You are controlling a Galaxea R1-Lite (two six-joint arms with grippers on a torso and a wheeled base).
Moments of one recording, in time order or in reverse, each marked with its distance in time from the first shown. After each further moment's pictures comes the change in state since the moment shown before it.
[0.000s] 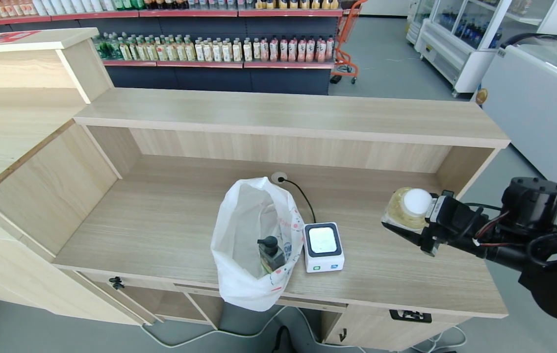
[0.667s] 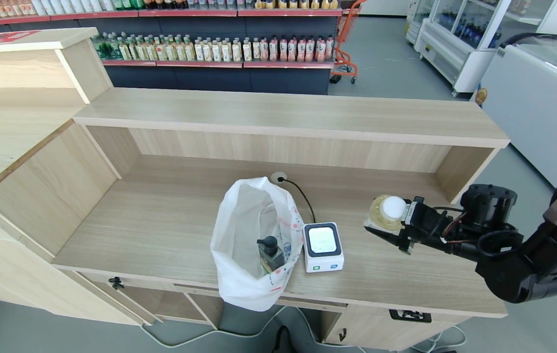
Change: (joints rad) left arm 0.000 0.000 -0.001 0.000 0.000 0.002; right arm 0.007 0.224 -0.152 -0.040 0.092 0.004
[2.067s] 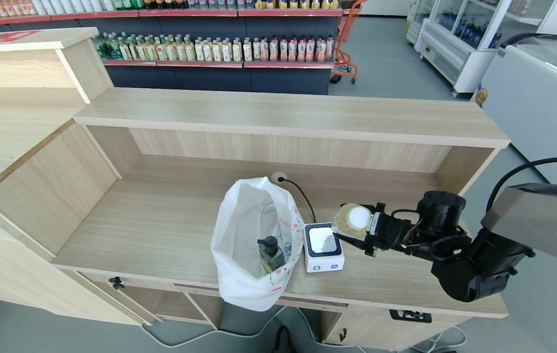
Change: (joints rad) left arm 0.000 0.000 0.001 0.000 0.000 -0.002; right arm 0.119 0.169 -0.133 -0.089 0.025 0.008
